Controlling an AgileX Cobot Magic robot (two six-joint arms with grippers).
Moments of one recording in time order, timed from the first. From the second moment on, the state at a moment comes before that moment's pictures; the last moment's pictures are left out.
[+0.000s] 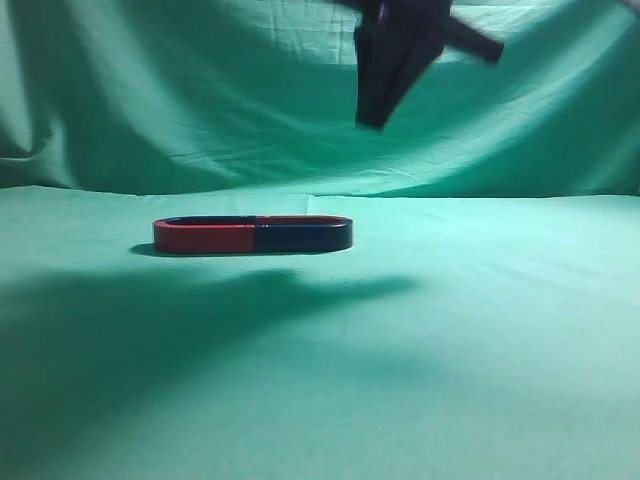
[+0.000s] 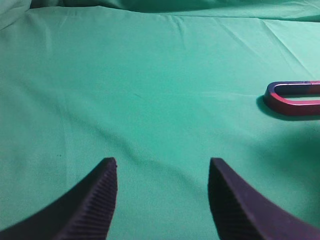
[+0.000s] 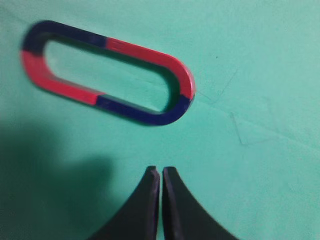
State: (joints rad) left arm -0.01 -0.01 0.02 -0.01 0.35 -0.03; right arm 0.46 2.03 -1.76 0.28 1.19 -0.04
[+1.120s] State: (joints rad) left arm -0.01 -0.01 0.02 -0.01 0.35 -0.03; right arm 0.46 0.80 -0.97 0.12 1.05 0.04
